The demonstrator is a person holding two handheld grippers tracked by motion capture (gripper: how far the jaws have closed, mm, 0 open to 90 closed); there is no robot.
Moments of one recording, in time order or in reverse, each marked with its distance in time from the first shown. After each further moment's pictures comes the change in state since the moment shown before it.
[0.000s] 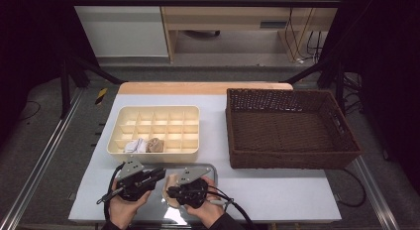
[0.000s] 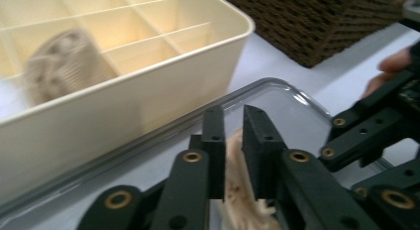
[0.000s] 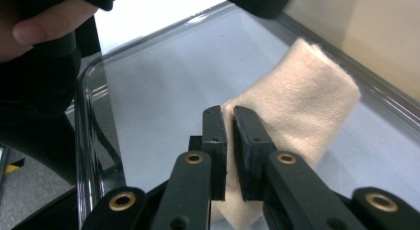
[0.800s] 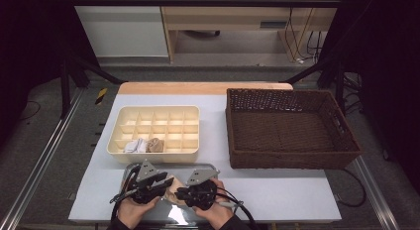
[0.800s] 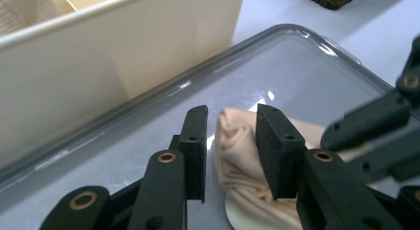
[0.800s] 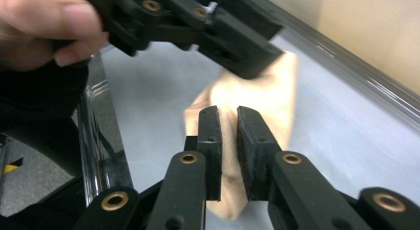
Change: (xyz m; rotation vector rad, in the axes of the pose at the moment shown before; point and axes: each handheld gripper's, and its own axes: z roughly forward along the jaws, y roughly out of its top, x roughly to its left) left arm -0.007 -0.016 0.023 0.149 0.046 0.047; right arm -0.004 -0.011 -0.022 0.011 -0.027 0.024
